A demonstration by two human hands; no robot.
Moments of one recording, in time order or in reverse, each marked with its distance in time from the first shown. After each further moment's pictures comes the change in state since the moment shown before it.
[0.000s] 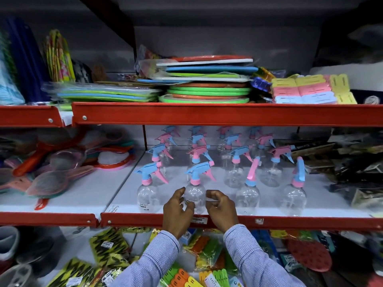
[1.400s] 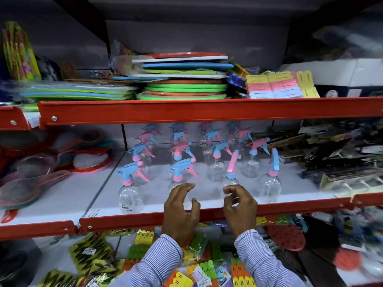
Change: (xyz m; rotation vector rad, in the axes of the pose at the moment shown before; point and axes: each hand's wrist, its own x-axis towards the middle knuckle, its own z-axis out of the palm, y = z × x) left_hand -0.031 0.032 0.022 0.083 0.058 0.386; right_hand -0.031 0.021 -0.061 -0.094 0.534 -0.221
